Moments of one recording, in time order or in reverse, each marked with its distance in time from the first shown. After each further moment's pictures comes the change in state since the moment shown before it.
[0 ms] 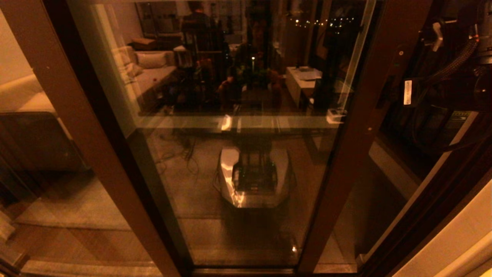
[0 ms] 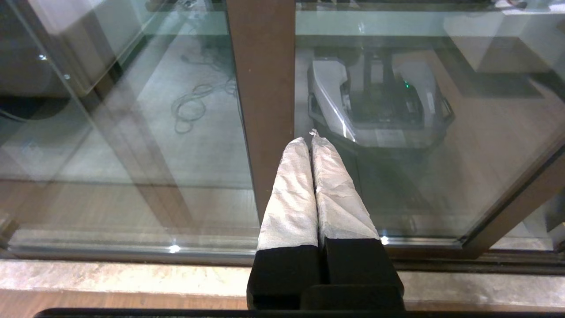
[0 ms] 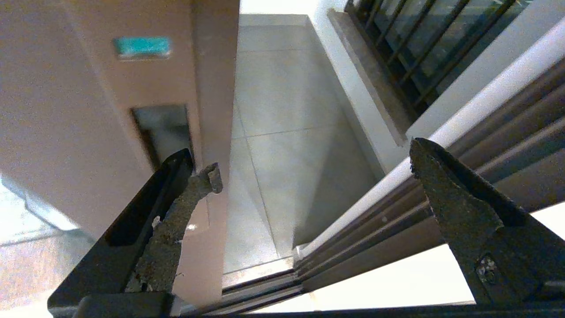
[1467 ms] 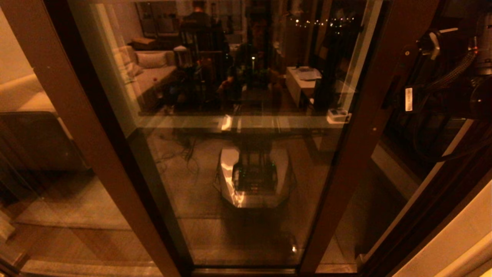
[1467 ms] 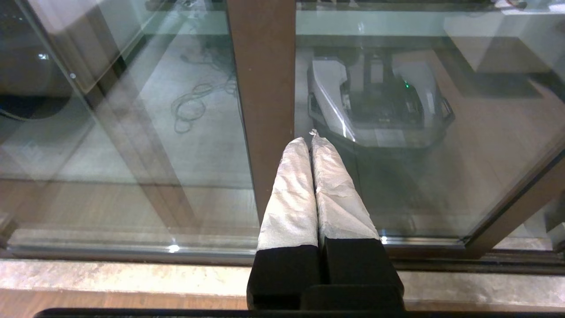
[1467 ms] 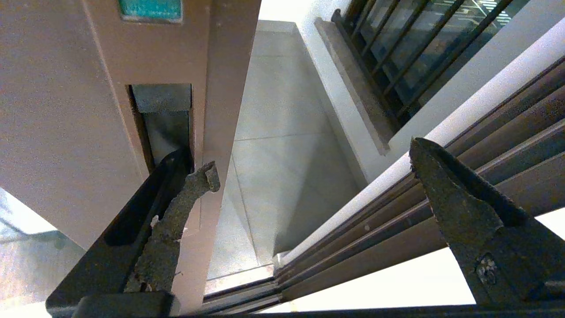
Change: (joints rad) left arm 0.000 0.000 0.000 0.000 0.000 0.000; right arm -0.057 -0.009 0.089 -0.119 0.002 -0.090
